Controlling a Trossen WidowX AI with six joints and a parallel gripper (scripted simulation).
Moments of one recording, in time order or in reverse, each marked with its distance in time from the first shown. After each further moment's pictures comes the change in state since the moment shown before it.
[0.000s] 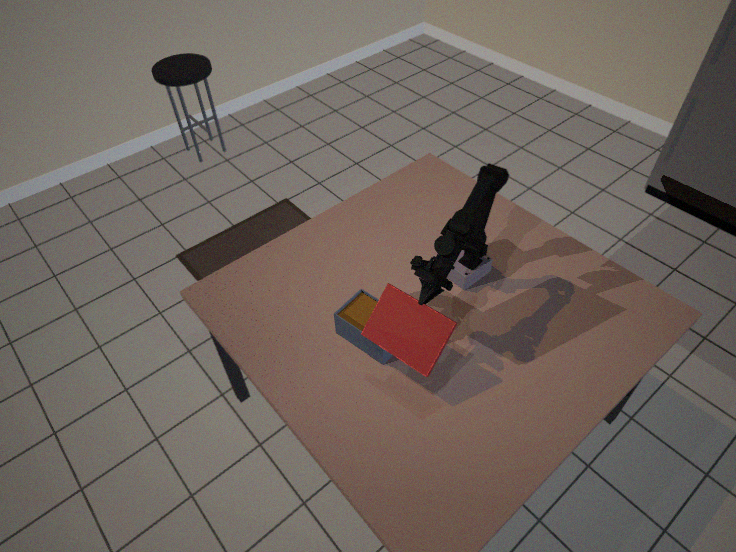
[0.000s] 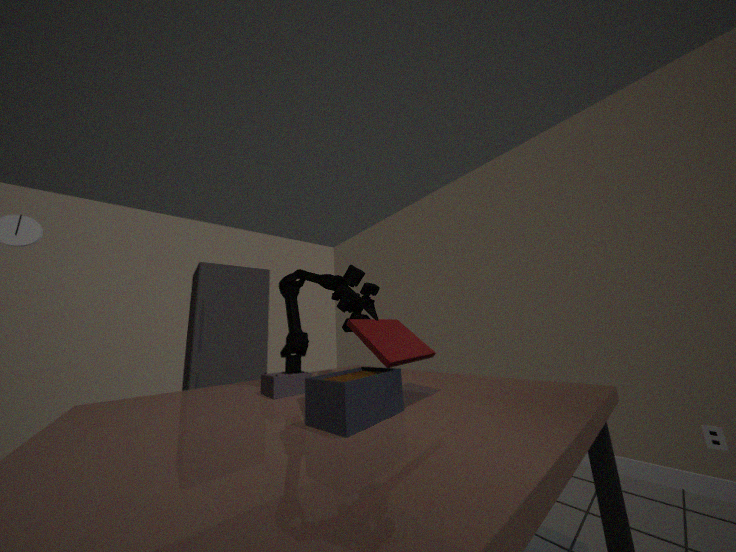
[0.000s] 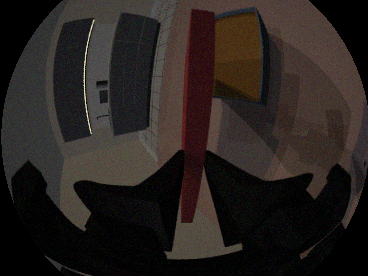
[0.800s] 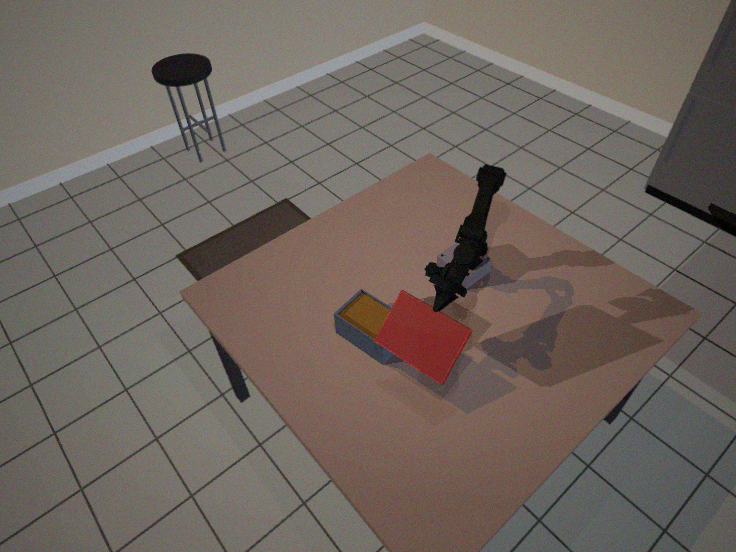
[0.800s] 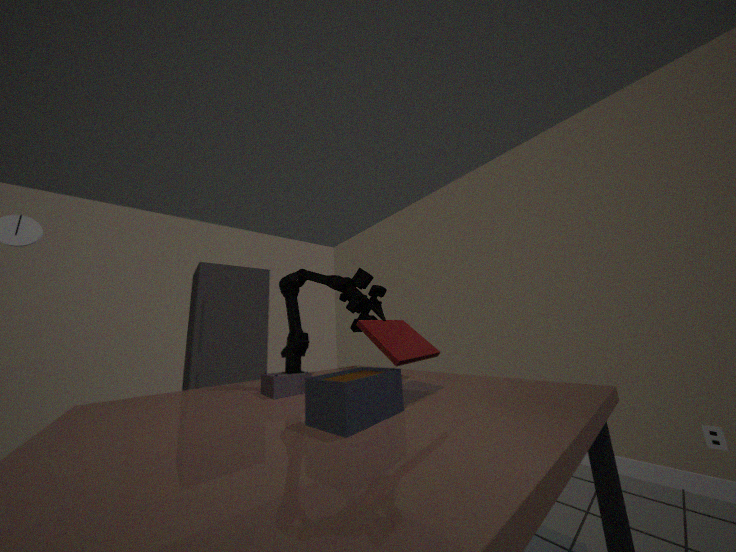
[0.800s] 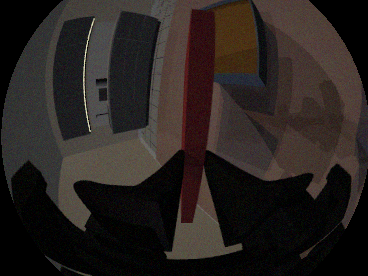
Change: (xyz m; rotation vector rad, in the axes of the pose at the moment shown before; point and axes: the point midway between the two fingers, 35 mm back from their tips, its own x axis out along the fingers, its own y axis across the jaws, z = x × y) arm -0.003 -0.005 -0.047 0.002 0.002 -0.005
